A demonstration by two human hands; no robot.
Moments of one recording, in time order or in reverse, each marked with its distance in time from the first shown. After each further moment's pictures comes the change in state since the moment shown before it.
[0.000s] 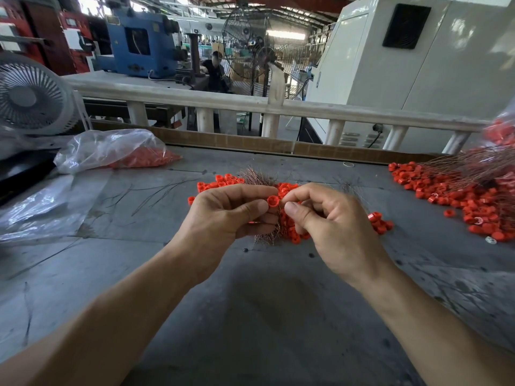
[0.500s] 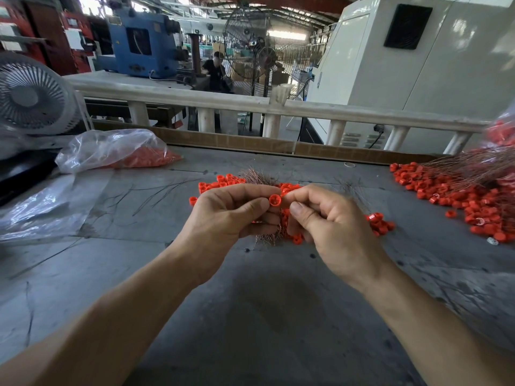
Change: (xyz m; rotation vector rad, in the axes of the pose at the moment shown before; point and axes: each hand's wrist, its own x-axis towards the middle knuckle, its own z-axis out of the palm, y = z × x) left_hand 0.001 -0.003 -0.001 0.017 -0.023 0.029; right_hand 0.000 0.001 0.001 0.062 -0.058 0.074
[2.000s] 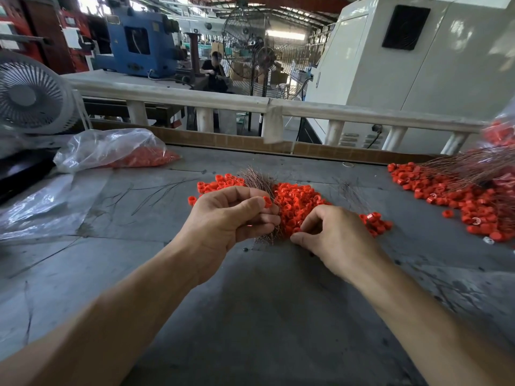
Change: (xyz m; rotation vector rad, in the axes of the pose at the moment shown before) left_hand -0.001 0.000 0.001 -0.165 0.045 -0.098; right_hand 0.006 0.028 -0.003 -0.590 0.037 0.310
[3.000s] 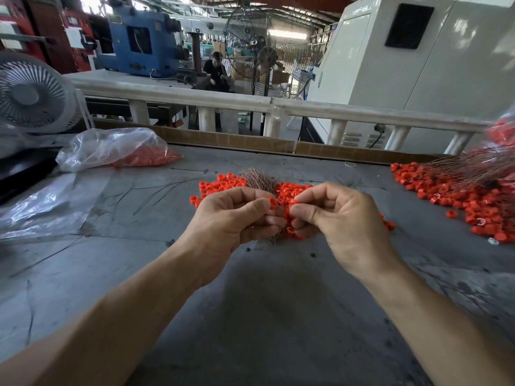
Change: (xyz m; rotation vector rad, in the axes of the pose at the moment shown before) left_hand 0.000 -0.002 0.002 0.015 -0.016 -0.007; right_hand -0.006 -0.019 -0.012 0.883 0.019 -0.146
